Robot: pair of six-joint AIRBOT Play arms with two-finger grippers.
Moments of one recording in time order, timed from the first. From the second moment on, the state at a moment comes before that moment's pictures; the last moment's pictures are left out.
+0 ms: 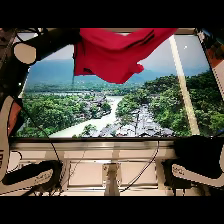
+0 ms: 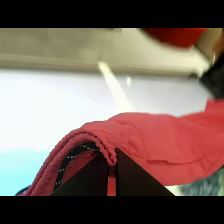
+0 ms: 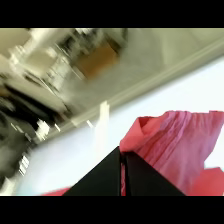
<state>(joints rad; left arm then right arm) -0.24 -1.30 1.50 1.02 -0.58 -1.31 -0.12 -1.31 1.67 -1.05 0.75 1.76</state>
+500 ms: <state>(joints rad) -0.42 -0.97 0.92 1.23 -0.84 -1.49 -0.12 -0.82 1.01 -1.34 1.13 1.85</state>
